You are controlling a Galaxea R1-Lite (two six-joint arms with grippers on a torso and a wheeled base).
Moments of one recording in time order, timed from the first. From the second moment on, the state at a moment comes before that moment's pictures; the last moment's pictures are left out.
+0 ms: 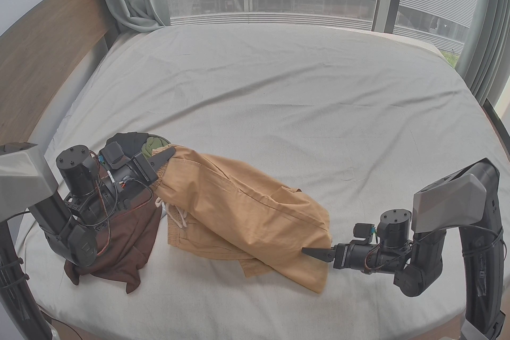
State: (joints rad) left arm -0.17 2.06 -0.54 -1.55 -0.42 -0.71; right arm 0.39 2.47 -0.45 -1.55 0.49 0.53
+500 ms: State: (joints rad) left arm -0.17 2.07 -0.55 -1.55 -0.42 -0.71; right arm 0.37 2.35 -0.41 -1.55 0.50 0.56
